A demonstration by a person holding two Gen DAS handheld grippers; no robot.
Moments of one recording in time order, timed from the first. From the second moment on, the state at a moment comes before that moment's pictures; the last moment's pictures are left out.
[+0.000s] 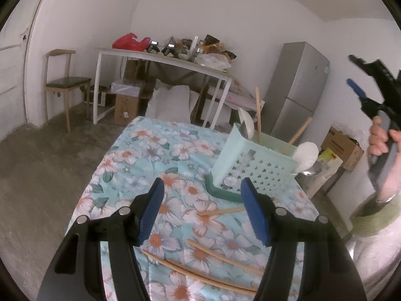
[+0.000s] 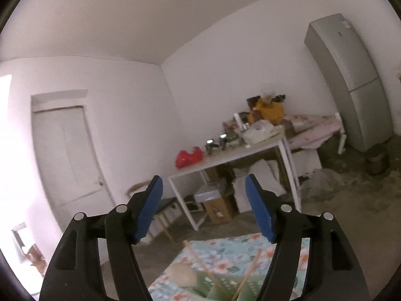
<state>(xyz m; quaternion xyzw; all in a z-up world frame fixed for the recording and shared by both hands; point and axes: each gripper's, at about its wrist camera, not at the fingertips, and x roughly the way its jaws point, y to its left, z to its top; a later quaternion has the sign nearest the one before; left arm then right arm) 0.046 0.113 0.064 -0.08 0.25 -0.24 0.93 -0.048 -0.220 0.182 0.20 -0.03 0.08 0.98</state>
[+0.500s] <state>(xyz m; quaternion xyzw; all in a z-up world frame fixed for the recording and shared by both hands) 0.017 0.101 0.001 -0.06 0.39 -0.26 0.88 -0.025 -0.154 -0.003 0.17 0.37 0.17 0.90</state>
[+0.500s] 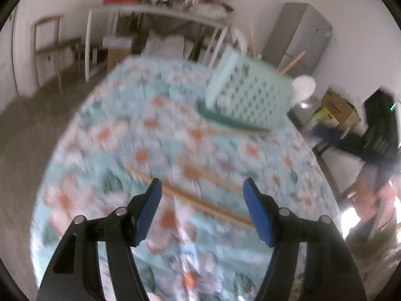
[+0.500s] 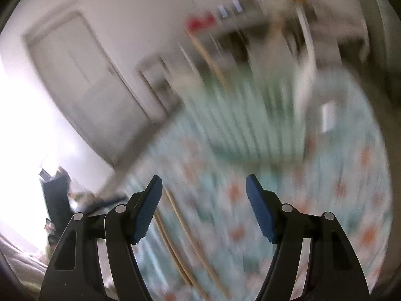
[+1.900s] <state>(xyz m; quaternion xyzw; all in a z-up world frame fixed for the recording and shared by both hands) 0.030 0.146 -0.045 -0.26 0.54 -0.23 0.77 -0.042 -0.169 -0.076 0.24 0.43 0.13 0.86</state>
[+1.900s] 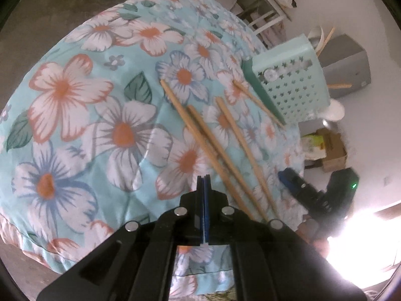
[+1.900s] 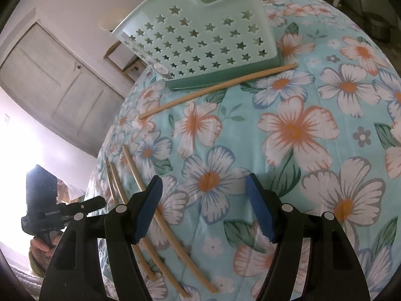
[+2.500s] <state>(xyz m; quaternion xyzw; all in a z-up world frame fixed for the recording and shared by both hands) 0.059 0.141 -0.058 -0.31 0.53 -0.21 0.76 -0.035 -0.161 -0.078 0.23 0.43 0.12 0.86</state>
